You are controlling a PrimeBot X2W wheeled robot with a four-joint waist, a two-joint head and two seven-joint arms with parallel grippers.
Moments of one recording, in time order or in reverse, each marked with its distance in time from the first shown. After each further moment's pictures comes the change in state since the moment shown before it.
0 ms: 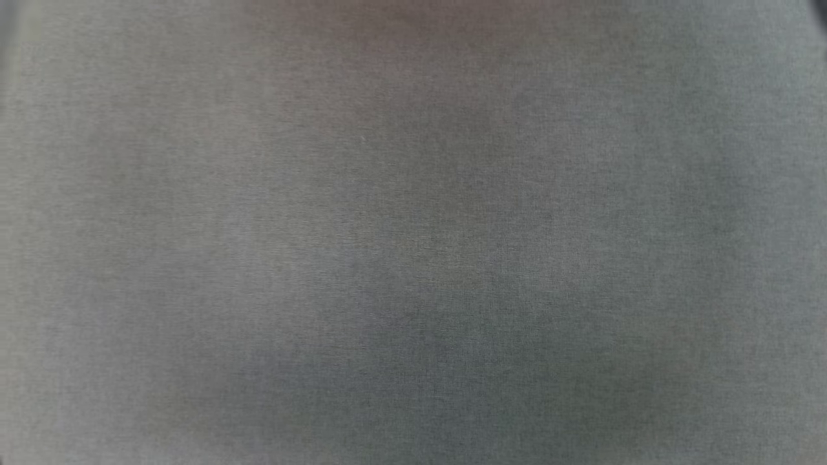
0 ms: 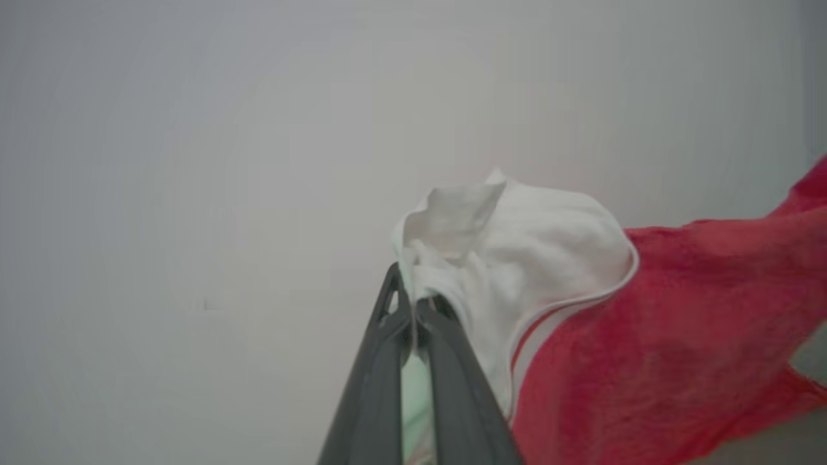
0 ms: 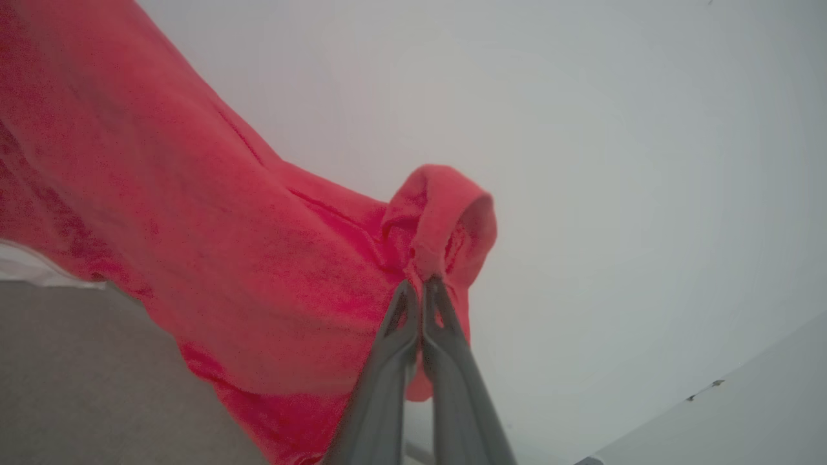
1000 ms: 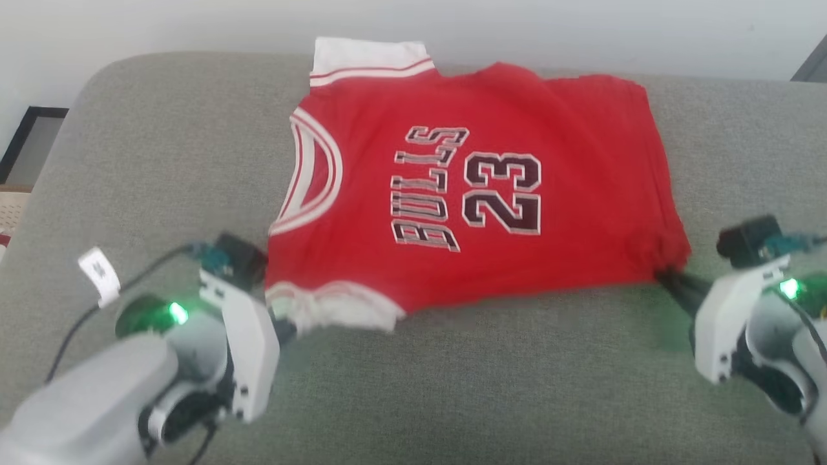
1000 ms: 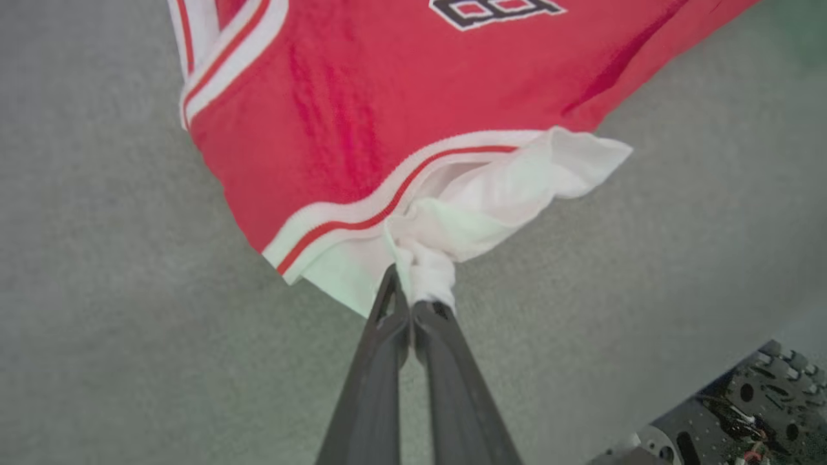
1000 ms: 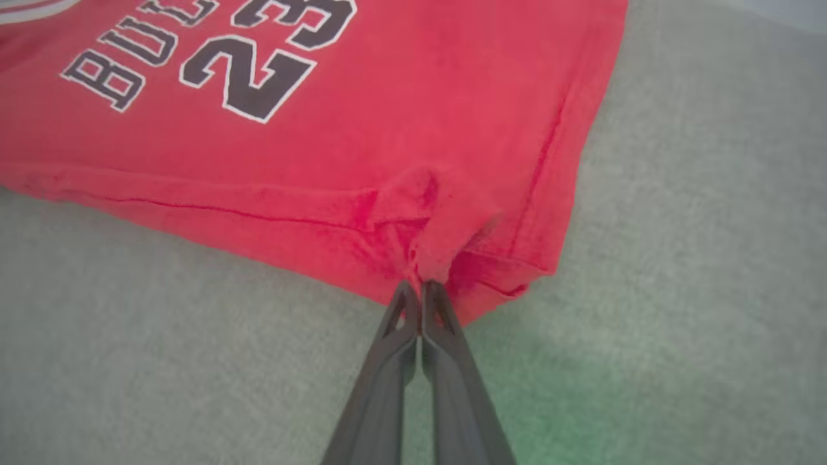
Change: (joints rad) left arm 0.925 0.321 -0.242 -0.731 -0.518 0.150 0.616; right arm 0.937 -0.336 0.251 -0.602 0.716 0.000 0.330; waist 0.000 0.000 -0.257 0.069
